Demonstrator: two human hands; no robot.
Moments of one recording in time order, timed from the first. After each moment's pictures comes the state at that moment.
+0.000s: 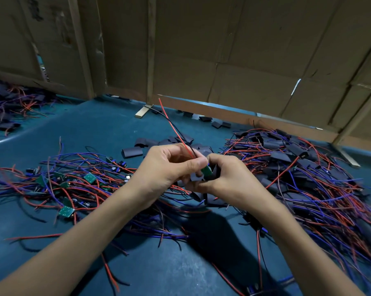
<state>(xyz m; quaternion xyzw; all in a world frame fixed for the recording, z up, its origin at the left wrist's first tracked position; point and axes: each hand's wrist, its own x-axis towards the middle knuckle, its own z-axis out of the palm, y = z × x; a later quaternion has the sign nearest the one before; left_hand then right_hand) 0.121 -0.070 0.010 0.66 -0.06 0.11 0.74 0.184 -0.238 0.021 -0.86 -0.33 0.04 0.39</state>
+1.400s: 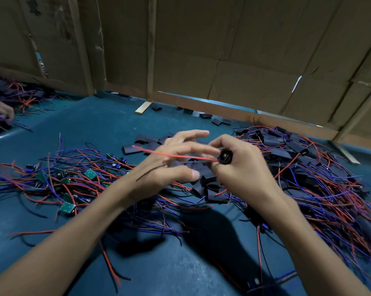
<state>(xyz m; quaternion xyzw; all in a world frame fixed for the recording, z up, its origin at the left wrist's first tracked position) 0.101 -0.057 0.036 0.83 -0.21 0.09 0.50 0.171 -0.243 0.042 -0.87 -0.32 -0.12 0.35</state>
